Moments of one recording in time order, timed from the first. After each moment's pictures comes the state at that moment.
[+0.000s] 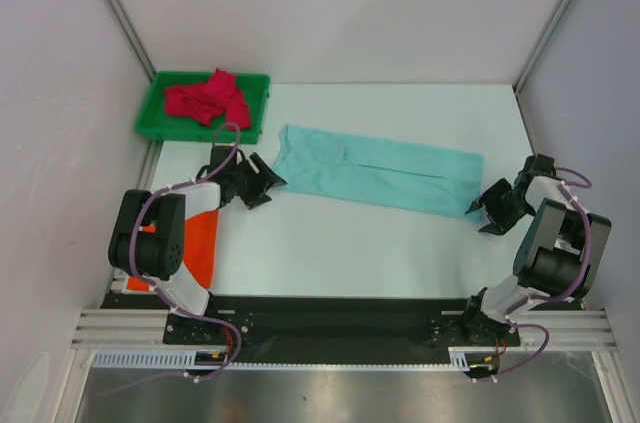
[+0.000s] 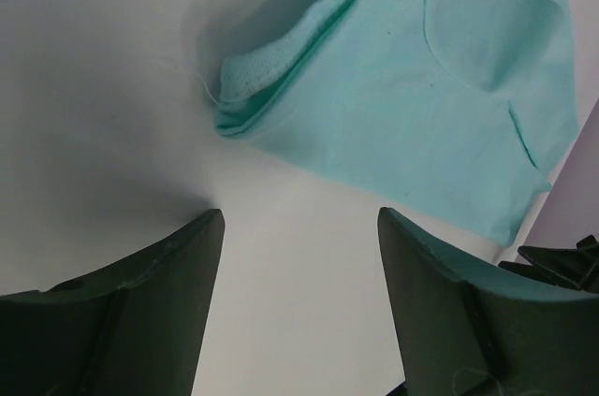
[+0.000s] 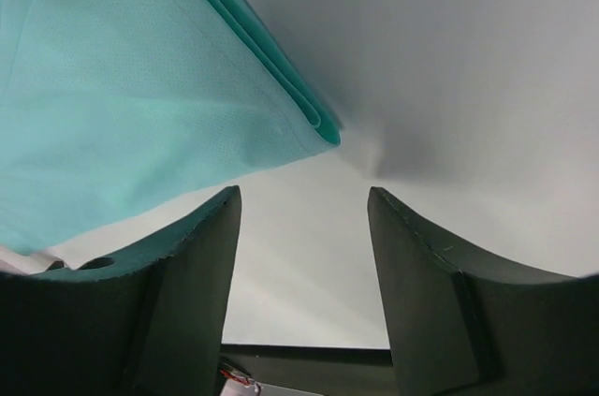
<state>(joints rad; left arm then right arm) -0.13 1.65 0.78 0.03 0.37 -0.84 -0.42 1.57 0.89 -0.64 -0.28 0.51</state>
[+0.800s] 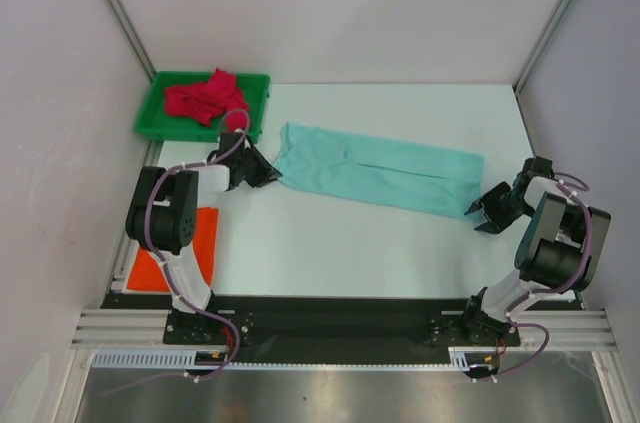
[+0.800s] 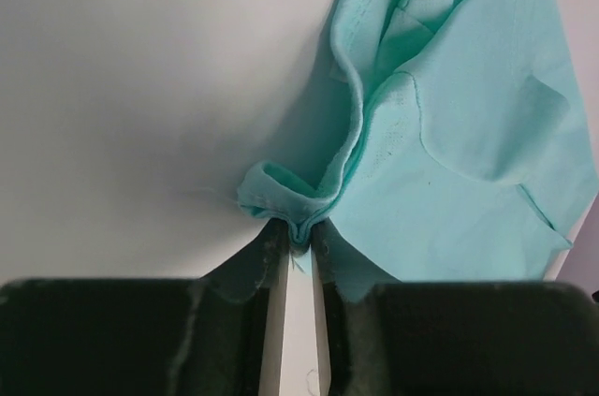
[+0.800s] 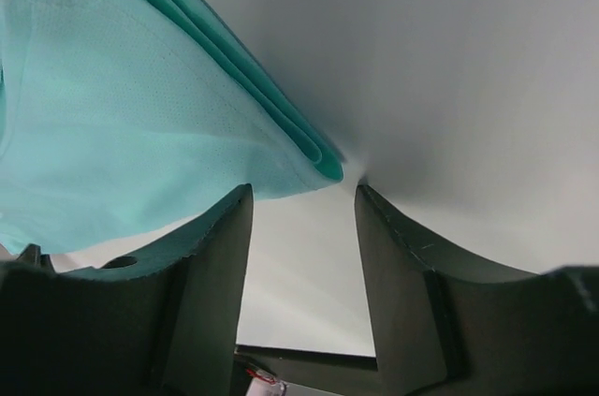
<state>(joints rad) -0.14 1.85 0.96 0.07 0.29 -0.81 -0.42 1.61 0.88 -0.59 -0.29 0.56</state>
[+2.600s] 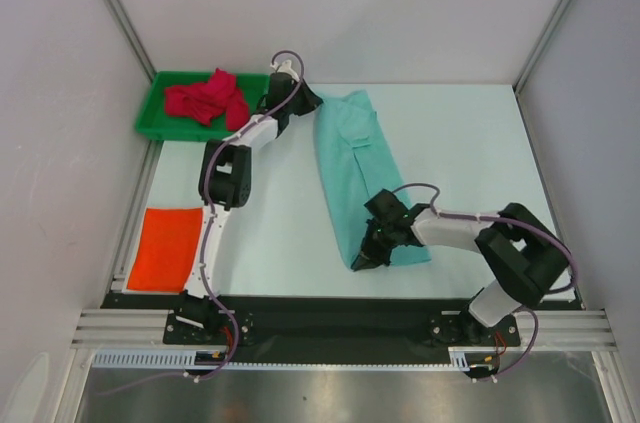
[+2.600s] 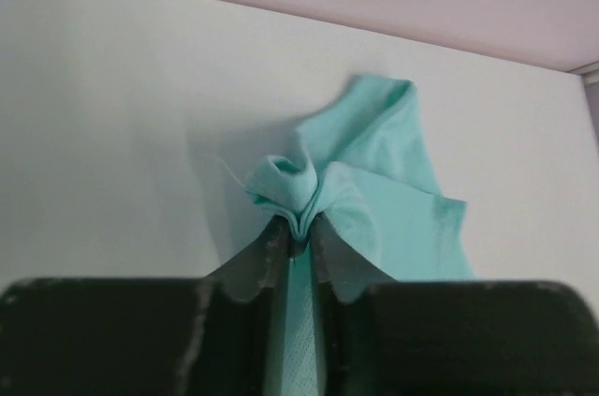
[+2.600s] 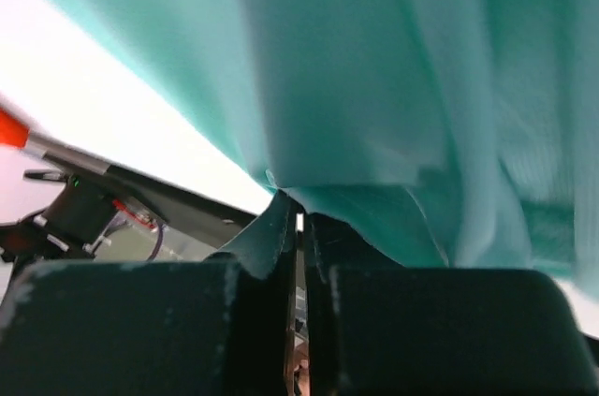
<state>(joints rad) -0.29 2.62 2.15 0.10 0.24 -0.61 0.72 1.54 0.70 -0.34 -0.34 1.11</state>
